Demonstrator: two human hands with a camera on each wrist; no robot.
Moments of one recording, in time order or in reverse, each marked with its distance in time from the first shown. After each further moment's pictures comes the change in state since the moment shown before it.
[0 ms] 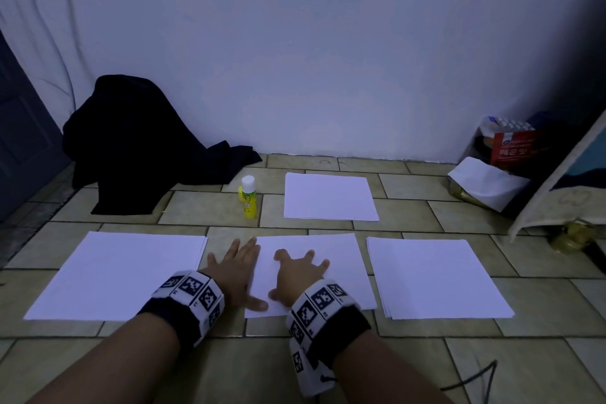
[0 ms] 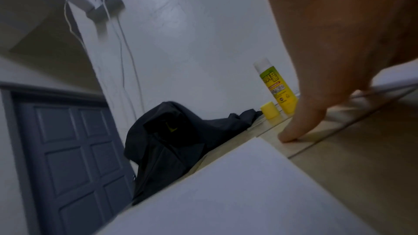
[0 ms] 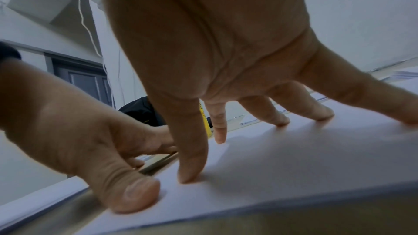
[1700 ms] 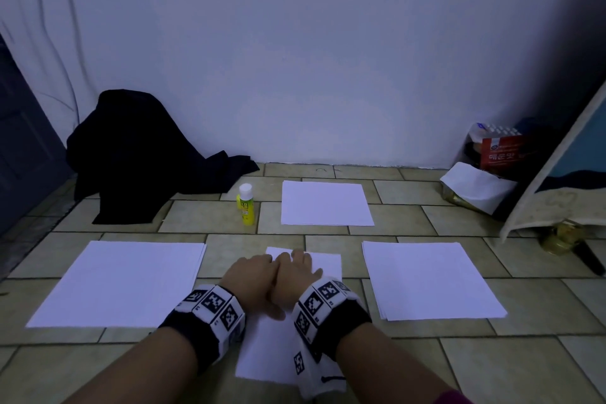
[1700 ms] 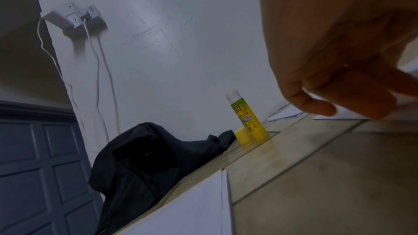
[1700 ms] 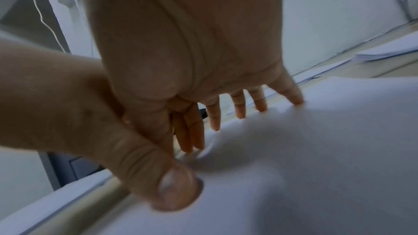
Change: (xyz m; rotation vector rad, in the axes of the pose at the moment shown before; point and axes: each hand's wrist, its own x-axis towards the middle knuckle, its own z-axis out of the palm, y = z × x) left_hand -0.017 0.043 -0.011 0.183 0.269 0.130; right_hand -0.014 0.005 -0.001 0.063 0.189 -0.128
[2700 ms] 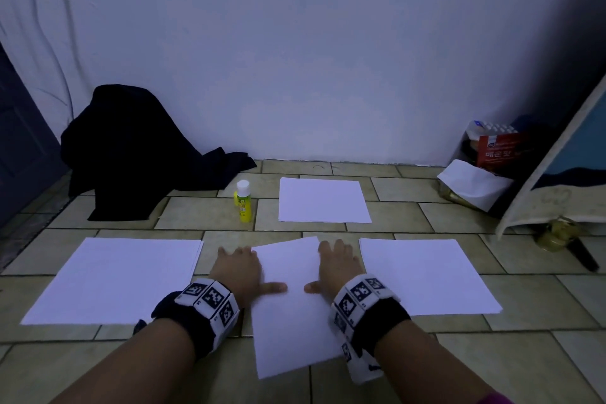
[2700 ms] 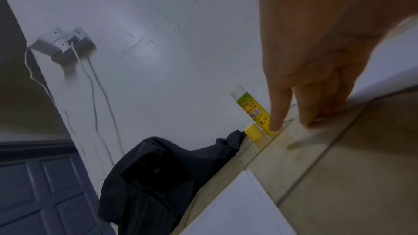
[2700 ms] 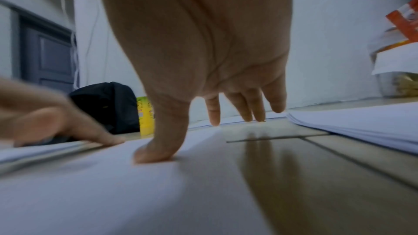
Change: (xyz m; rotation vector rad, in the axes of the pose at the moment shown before) left_hand 0.011 -0.015 0.009 0.060 -0.080 -0.218; right_hand -0.008 0.060 -0.030 -0.171 0.075 0.066
